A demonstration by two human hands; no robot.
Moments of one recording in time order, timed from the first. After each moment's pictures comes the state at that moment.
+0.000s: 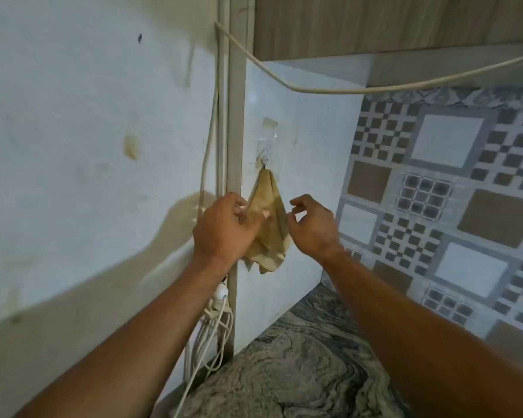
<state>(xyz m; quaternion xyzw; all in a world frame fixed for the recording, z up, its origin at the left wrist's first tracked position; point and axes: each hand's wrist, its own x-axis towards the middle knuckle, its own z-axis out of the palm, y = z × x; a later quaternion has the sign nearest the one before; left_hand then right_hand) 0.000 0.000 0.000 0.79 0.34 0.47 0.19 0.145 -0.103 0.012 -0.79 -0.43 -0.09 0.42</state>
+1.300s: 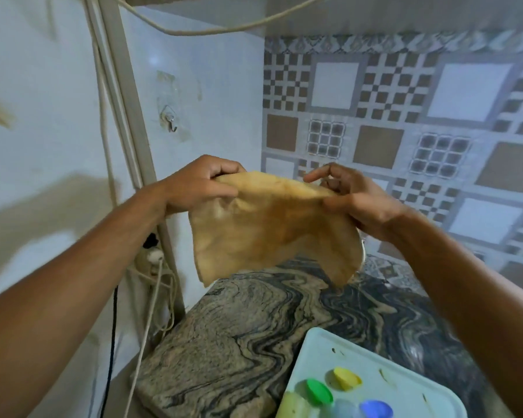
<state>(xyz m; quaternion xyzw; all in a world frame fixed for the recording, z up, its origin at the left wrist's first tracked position) -0.007 -0.096 0.067 0.92 -0.01 0.12 0.38 0.145 -0.356 0.043 -0.73 -0.42 0.18 0.51</state>
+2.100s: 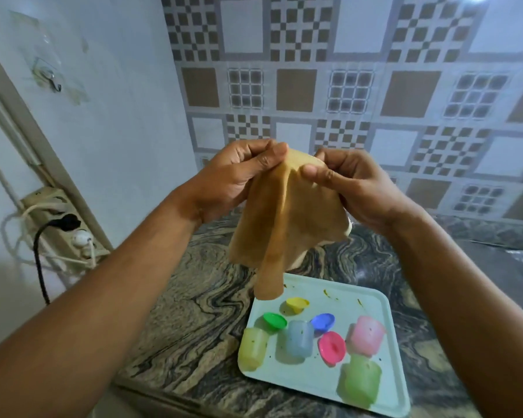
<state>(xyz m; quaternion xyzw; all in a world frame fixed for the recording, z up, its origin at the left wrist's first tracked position) 0.029 -0.257 0.014 0.74 -0.17 0.00 0.65 0.097 -0.479 -0.011 -0.65 -0.38 0.12 0.65</state>
